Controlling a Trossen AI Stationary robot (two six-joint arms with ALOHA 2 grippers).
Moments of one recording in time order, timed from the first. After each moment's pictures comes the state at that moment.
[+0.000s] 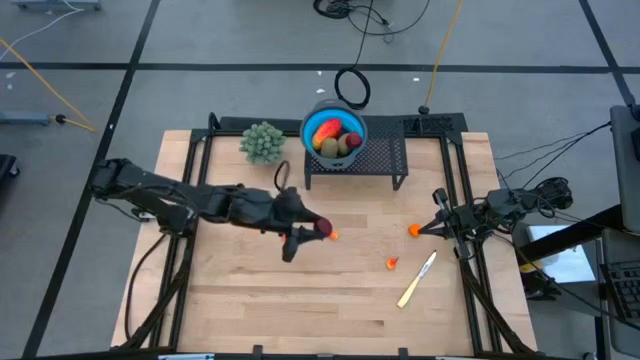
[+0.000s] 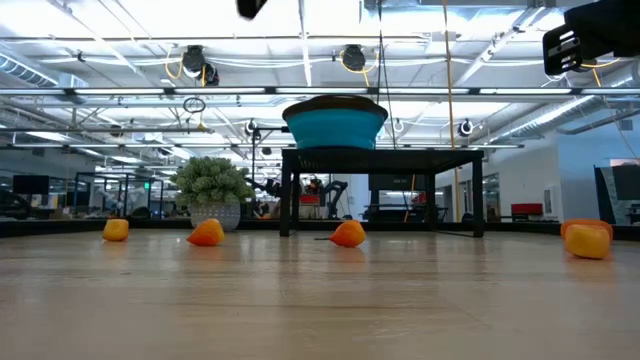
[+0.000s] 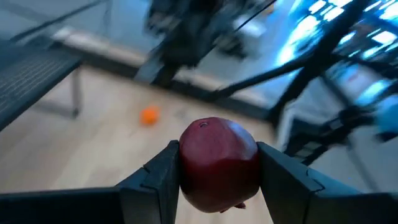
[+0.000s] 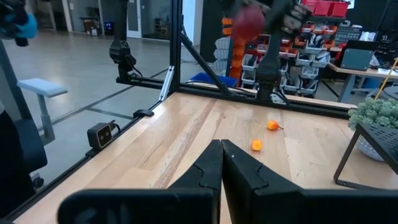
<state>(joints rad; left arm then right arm) -0.21 1.39 1.14 -0.05 -0.12 -0.39 0.34 0.07 0.30 -0.28 0.05 -0.04</state>
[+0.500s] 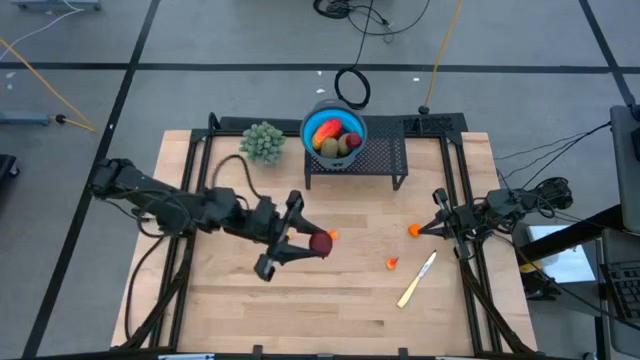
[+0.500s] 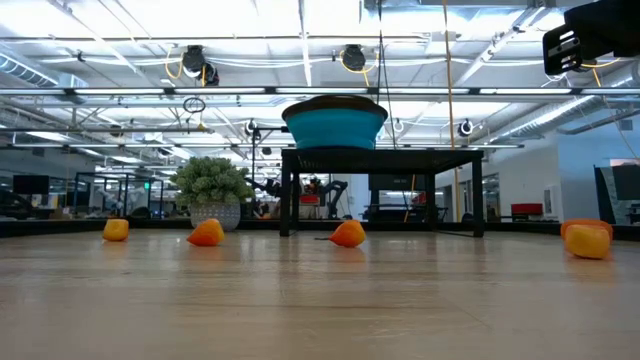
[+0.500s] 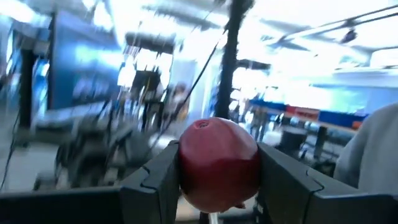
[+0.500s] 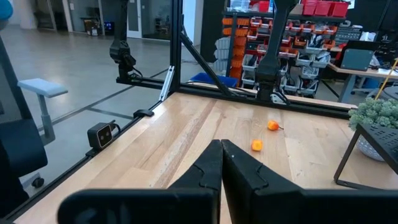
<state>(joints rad) -0.31 1.39 1.14 0.53 0.02 -0.13 0.34 0.07 0.30 -0.28 0.05 -0.04</state>
